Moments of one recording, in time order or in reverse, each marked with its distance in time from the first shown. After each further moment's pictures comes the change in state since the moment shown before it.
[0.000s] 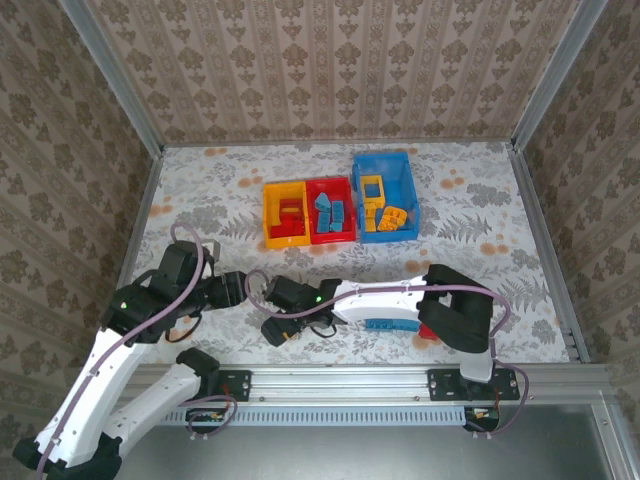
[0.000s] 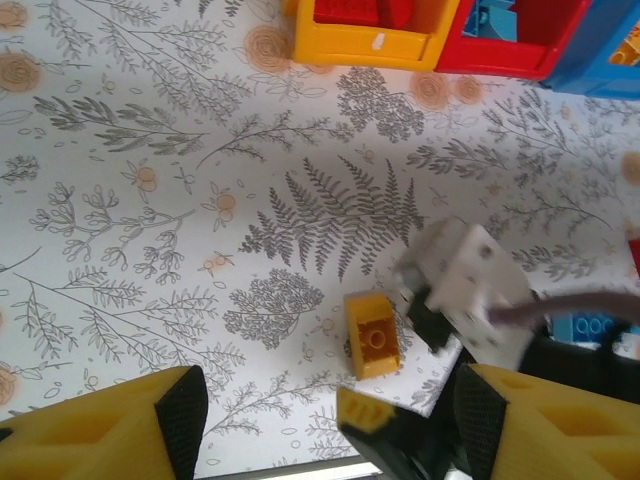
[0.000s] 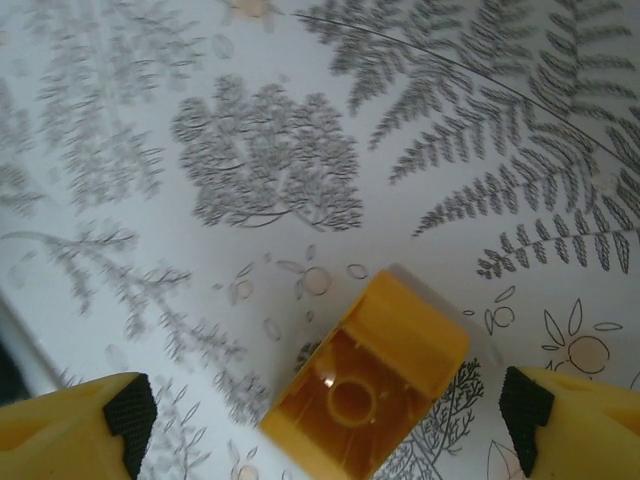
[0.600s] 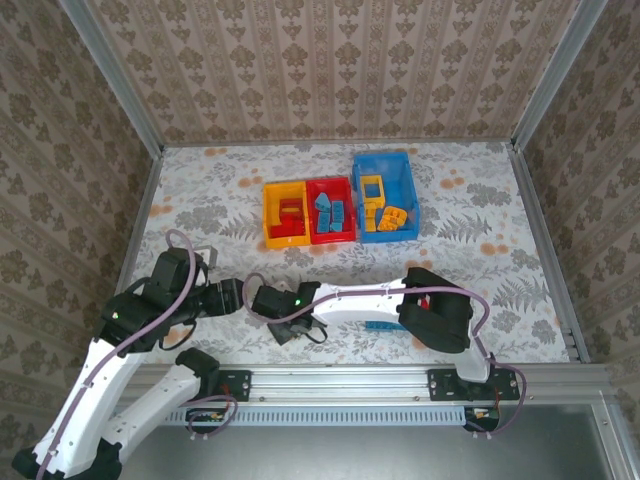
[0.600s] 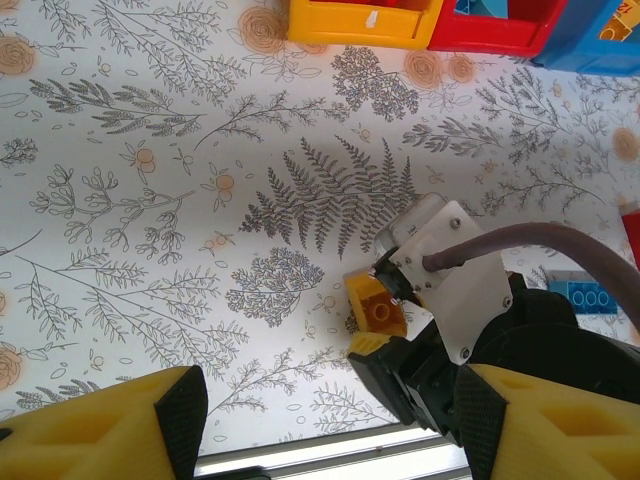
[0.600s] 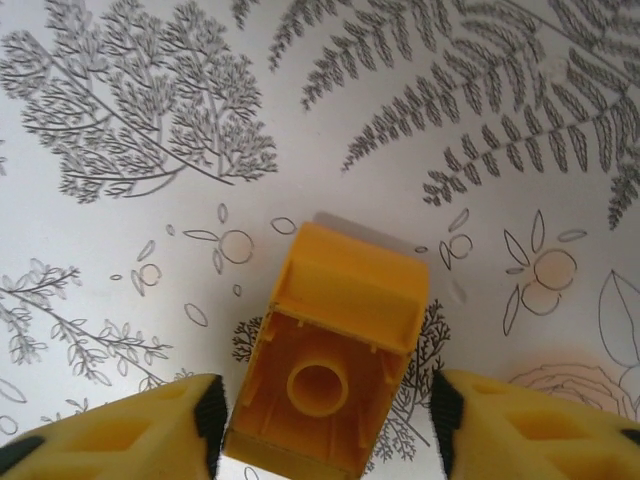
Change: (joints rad) left arm 0.006 -0.046 0.000 -0.046 0.025 0.023; right arm 0.045 0.116 0.175 -0.282 0.112 0.147
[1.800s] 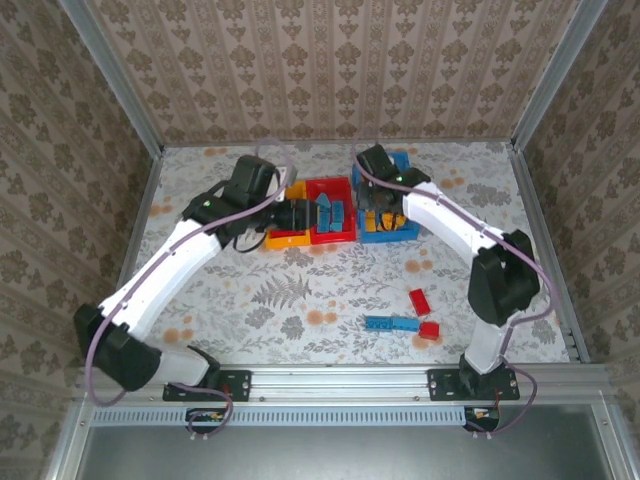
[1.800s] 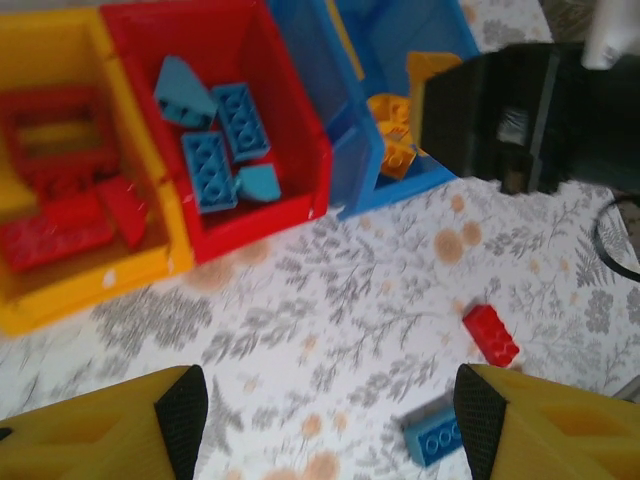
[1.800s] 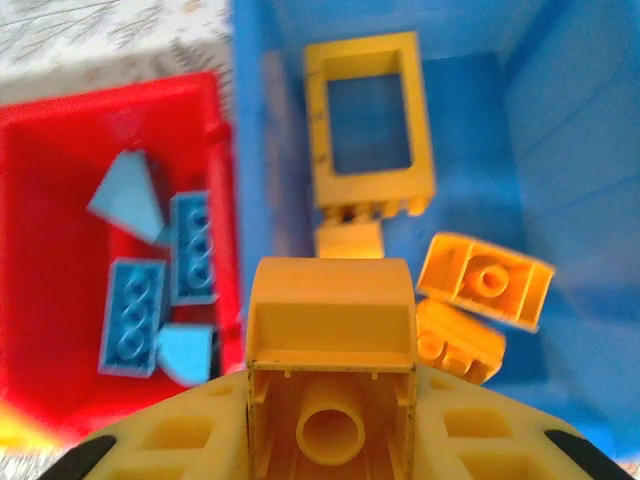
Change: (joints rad) left arm -0.079 0.768 0.410 0.500 0.190 0.132; right arm -0.759 -0.175 0.177 -0.084 0.085 -0.118
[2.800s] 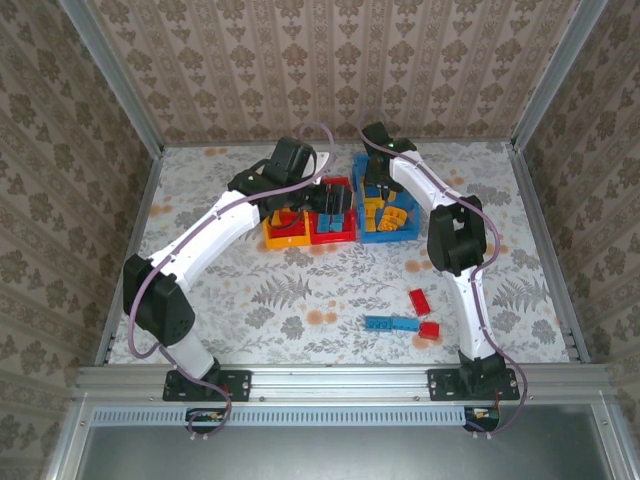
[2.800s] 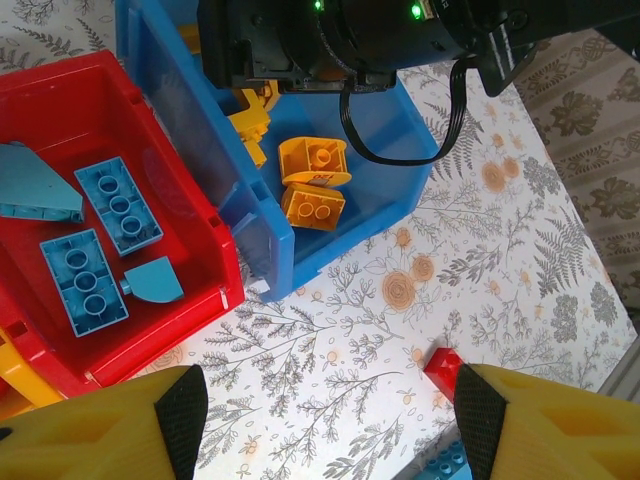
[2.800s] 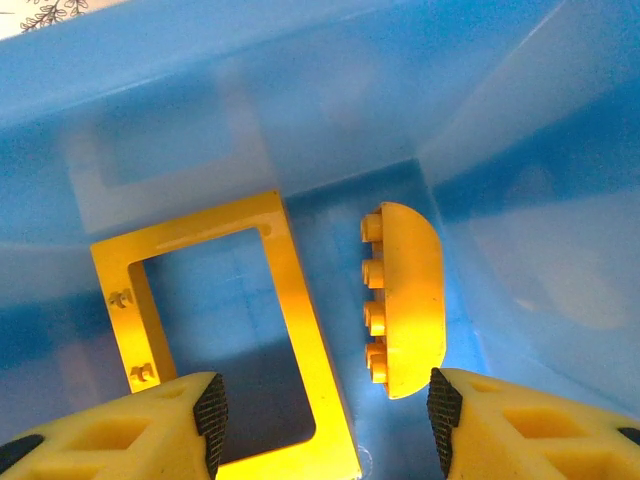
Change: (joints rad) left arm -0.042 0.257 0.176 0.091 0.098 0.046; right arm -0.144 0.509 0.554 -0.189 0.047 0.038
